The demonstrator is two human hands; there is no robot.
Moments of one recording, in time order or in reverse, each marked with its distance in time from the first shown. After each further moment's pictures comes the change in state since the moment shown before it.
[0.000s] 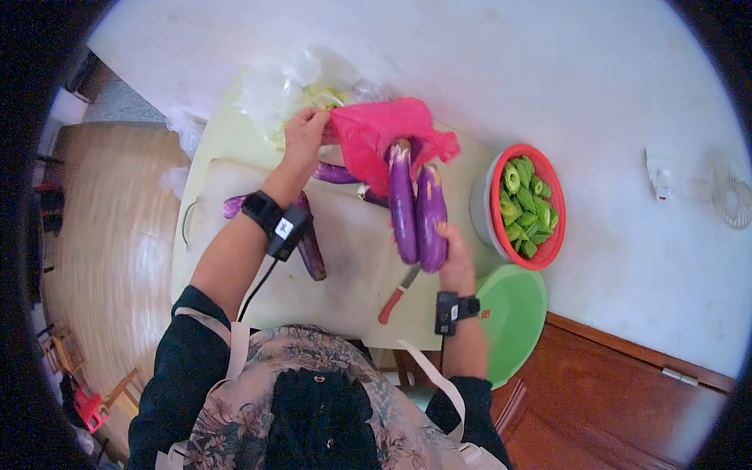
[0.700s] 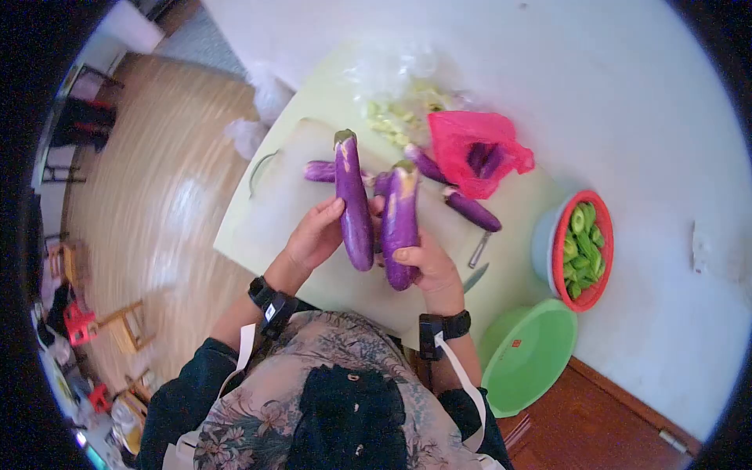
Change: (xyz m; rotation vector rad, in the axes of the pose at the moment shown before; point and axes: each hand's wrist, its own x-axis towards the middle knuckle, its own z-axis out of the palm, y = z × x) left_hand -0.173 0.026 -0.135 -0.283 -0.303 -0.278; right_hand 0.030 0.071 0.123 -0.069 -0.375 0.200
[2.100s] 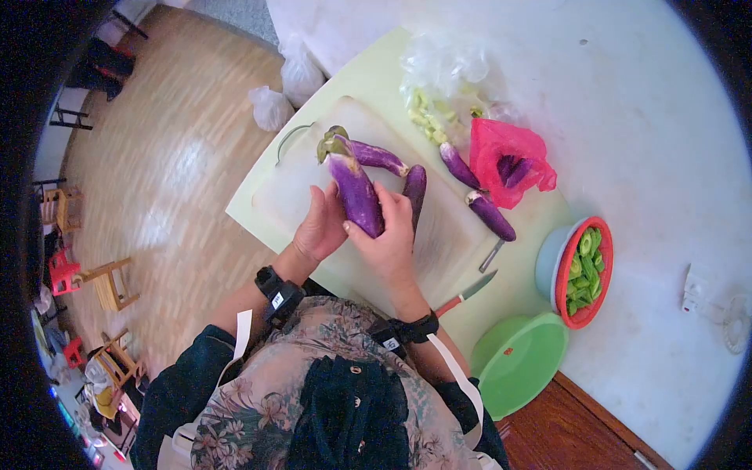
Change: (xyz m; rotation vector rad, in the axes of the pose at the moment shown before) left_hand -0.032 -0.018 -0.026 -0.437 0.090 0.260; right_hand 0.040 0.061 0.060 -1.114 0.392 -0.394
